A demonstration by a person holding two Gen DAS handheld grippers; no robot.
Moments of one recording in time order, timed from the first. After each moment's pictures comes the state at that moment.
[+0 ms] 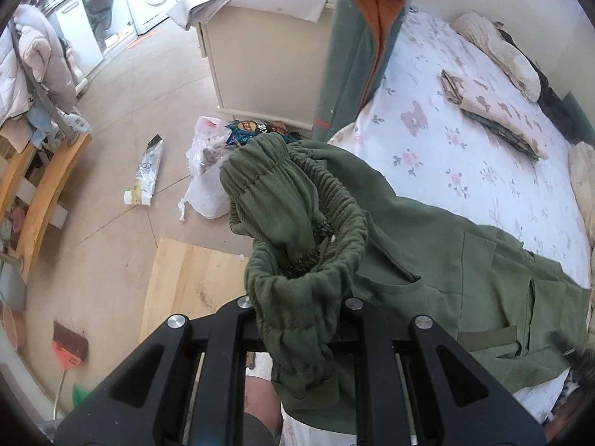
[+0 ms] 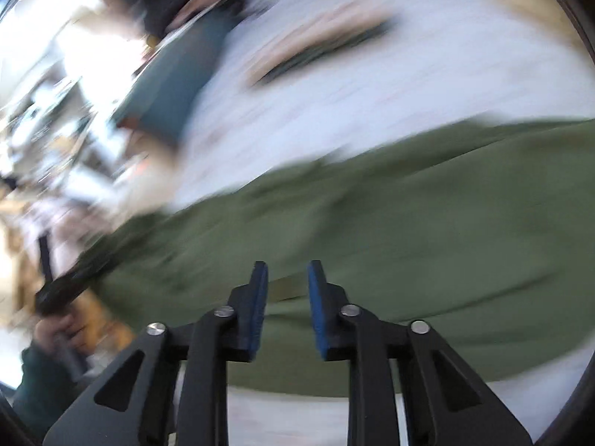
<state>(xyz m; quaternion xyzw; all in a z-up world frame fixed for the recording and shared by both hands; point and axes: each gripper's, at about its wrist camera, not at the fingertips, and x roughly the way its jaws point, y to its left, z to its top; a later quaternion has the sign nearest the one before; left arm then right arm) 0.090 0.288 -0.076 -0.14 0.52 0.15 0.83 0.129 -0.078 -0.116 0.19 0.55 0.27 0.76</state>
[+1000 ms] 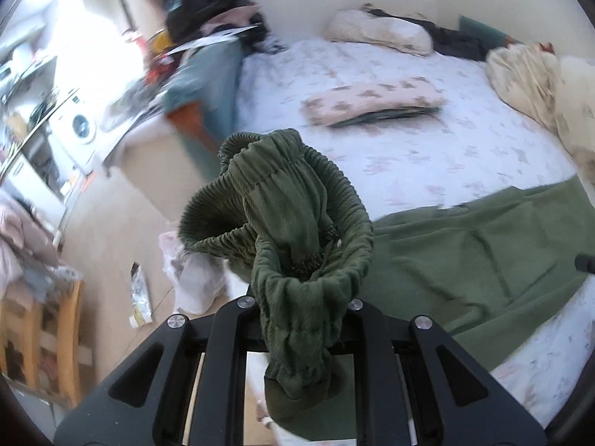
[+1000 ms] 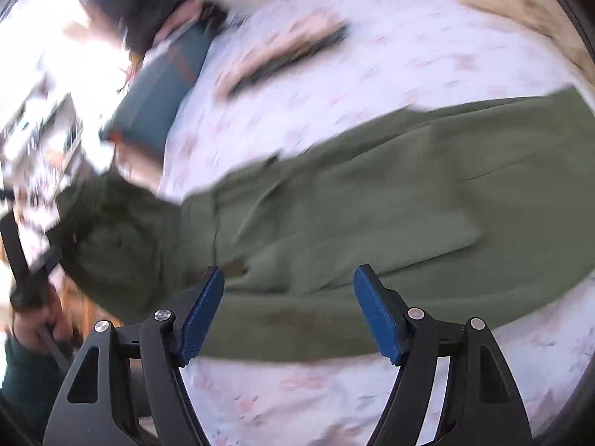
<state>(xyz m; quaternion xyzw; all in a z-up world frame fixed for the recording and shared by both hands) 0.100 0.101 -0.005 0.09 0.44 0.02 0.89 0.091 -0.259 -0.092 0.21 0.50 0.15 0.83</state>
